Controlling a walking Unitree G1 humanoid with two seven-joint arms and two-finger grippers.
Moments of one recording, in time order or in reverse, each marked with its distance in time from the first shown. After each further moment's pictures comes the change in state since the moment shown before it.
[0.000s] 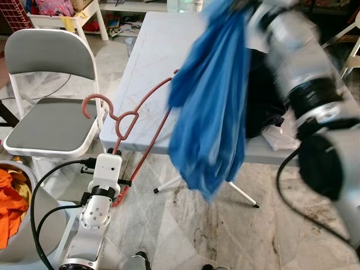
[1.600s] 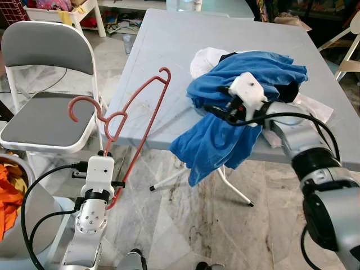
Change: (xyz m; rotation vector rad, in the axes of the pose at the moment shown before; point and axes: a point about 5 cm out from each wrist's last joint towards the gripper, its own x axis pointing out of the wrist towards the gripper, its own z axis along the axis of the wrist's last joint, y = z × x) left arm -0.006 0.005 0.001 -0.014 0.018 0.049; right arm -0.149 0.032 -0.159 0.052 0.440 0.954
